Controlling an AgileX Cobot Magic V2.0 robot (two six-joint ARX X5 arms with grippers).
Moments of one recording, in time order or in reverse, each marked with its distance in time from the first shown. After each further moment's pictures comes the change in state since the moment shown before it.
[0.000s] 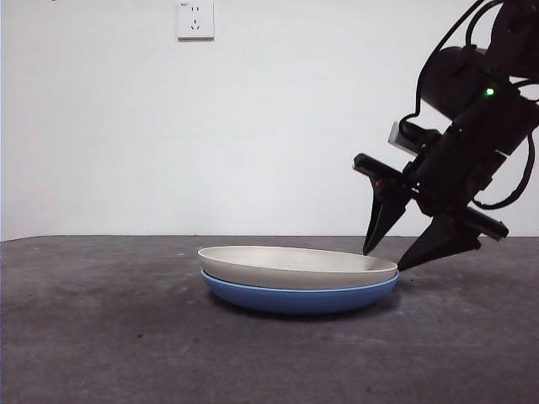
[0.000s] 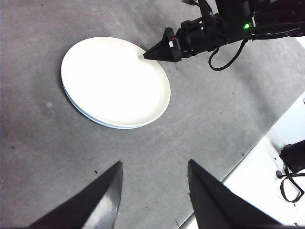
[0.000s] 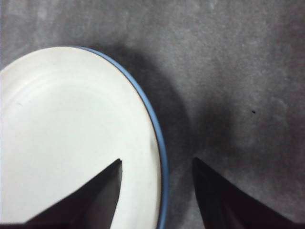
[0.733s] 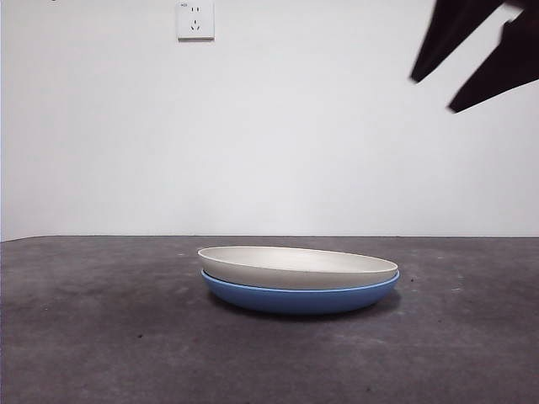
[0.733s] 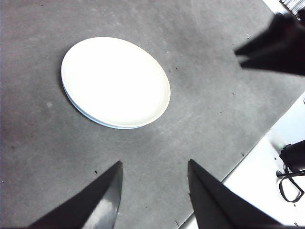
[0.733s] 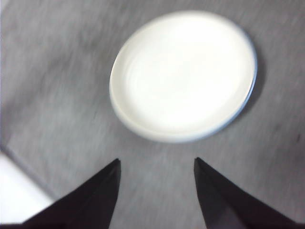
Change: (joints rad) left arm 0.000 0.000 0.000 0.001 0.000 0.000; right arm 0.105 -0.671 0.002 -0.630 -0.081 -0.235
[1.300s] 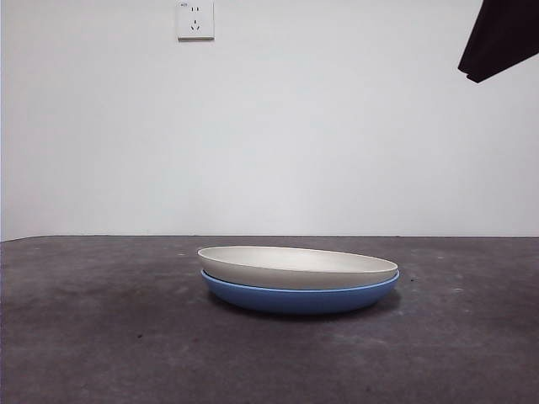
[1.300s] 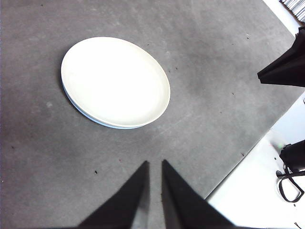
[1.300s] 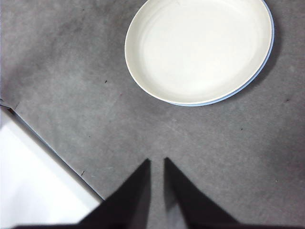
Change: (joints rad) left arm 0.000 0.000 0.000 0.000 0.000 0.000; right arm 0.043 -0.079 0.000 -0.116 0.002 -0.039
